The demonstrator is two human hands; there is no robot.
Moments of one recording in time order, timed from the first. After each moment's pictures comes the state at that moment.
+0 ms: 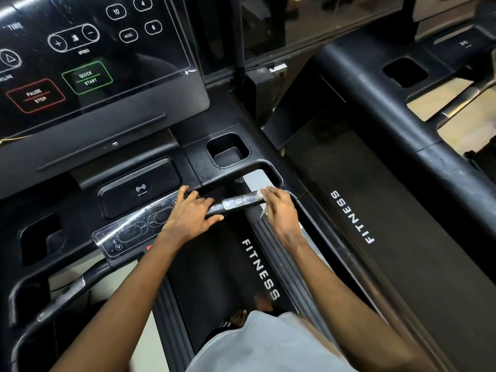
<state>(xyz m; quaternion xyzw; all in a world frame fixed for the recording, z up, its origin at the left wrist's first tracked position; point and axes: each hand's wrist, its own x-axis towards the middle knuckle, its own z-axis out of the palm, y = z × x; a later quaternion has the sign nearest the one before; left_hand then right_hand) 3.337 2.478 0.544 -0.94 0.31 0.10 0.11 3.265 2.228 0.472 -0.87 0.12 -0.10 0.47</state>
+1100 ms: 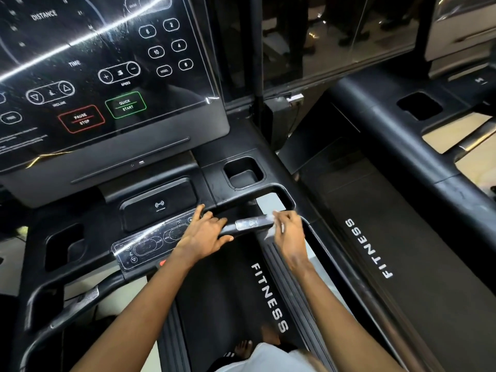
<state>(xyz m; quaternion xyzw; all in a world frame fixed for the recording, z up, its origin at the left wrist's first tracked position) 3.335 2.476 0.545 -0.94 0.31 0.11 0.11 3.268 2.238 0.470 -0.89 0.11 -0.15 0.42</state>
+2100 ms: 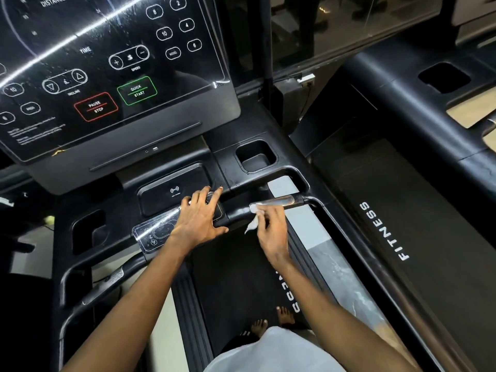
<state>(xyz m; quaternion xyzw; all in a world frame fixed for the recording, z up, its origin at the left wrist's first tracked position) 3.327 2.518 0.559 -0.97 0.21 0.07 0.10 3.257 2.329 0.469 -0.81 0.10 -0.21 0.53</state>
